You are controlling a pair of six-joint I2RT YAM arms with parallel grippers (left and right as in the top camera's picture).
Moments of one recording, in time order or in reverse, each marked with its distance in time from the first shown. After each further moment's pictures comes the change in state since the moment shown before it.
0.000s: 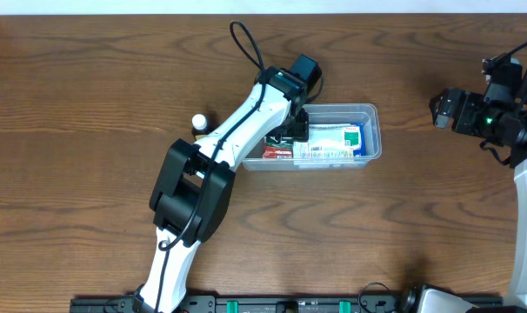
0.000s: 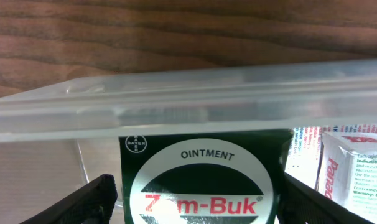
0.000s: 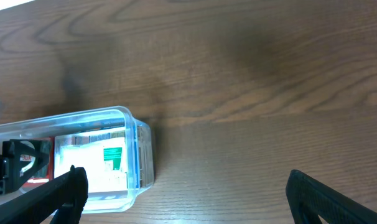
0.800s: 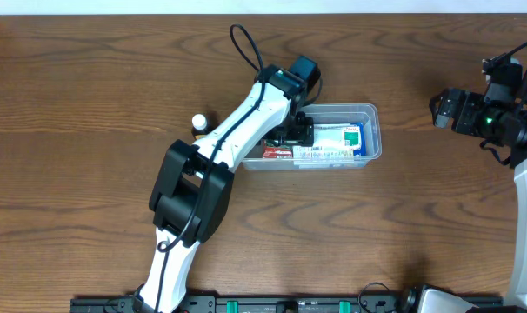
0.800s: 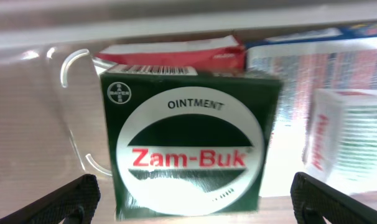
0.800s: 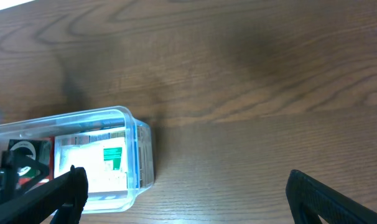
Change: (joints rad) left arm 0.000 -0.008 0.026 -0.084 0.076 -0.001; right arm 0.000 0.000 0.000 0.000 0.000 0.000
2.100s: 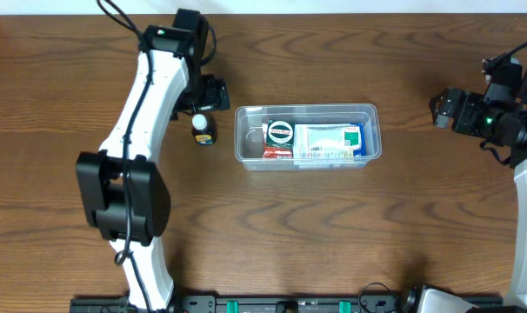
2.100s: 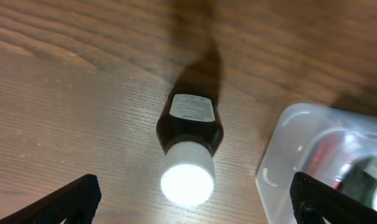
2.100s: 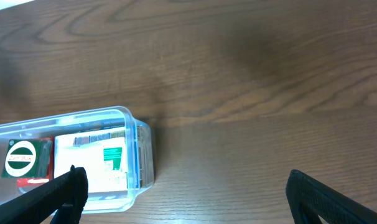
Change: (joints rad) left arm 0.415 -0.133 0.011 -0.137 -0.047 0.168; right arm 0.000 0.000 0.000 0.000 0.000 0.000
